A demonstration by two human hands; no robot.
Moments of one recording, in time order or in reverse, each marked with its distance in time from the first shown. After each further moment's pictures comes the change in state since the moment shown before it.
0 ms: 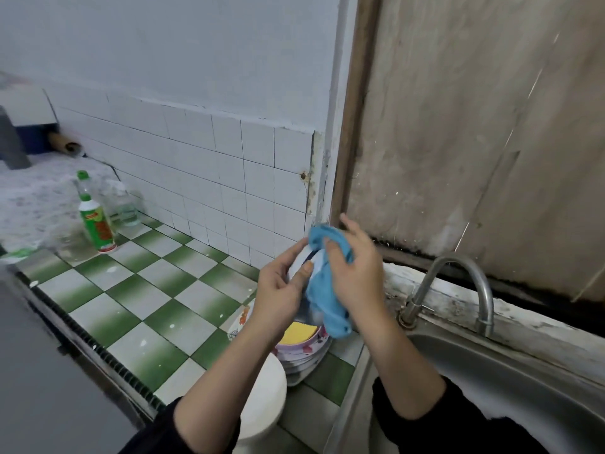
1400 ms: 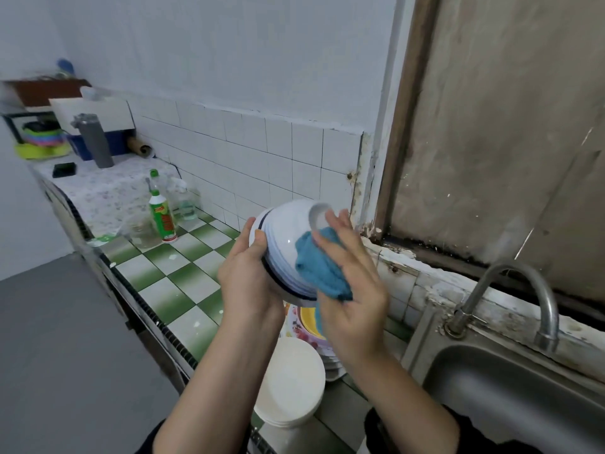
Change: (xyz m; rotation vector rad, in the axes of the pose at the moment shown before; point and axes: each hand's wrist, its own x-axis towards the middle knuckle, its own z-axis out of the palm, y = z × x) left_hand -0.029 0.077 -0.045 -0.605 0.476 -0.122; right_hand -0.069 -0.062 0.033 0.331 0.045 -0.603
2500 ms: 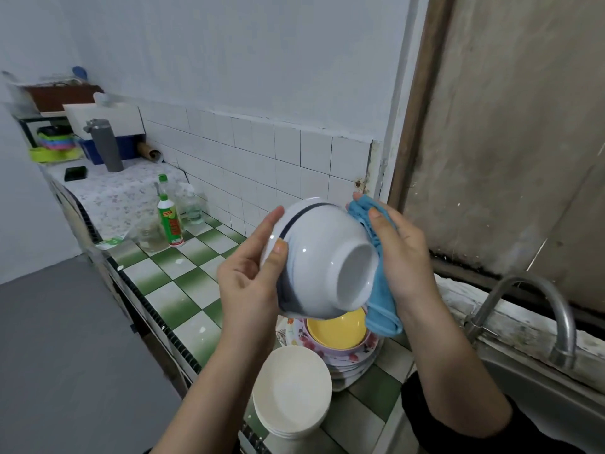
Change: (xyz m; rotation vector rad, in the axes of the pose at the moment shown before) left_hand -0.014 0.013 -0.016 0.381 -0.265 0.436; right_hand 0.066 0.013 -0.030 0.337 -0.050 0.655
